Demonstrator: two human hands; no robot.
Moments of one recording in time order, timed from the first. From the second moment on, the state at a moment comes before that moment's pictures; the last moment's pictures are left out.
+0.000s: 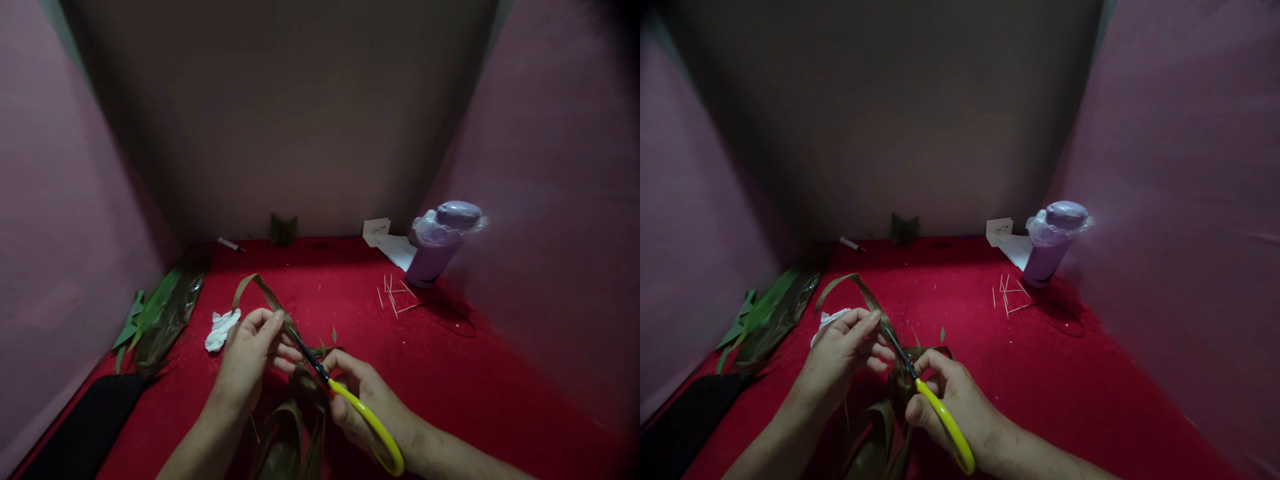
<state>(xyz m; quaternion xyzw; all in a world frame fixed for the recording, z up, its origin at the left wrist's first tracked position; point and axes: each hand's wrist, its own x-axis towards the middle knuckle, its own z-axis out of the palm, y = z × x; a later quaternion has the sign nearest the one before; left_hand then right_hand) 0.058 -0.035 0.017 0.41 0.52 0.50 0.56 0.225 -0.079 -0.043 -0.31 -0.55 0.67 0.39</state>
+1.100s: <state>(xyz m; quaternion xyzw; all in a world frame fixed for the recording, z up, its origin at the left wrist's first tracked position) 0.057 -0.035 0.013 0.41 0.51 0.50 0.58 0.222 -0.078 -0.048 -0.29 -0.49 0.71 0.42</state>
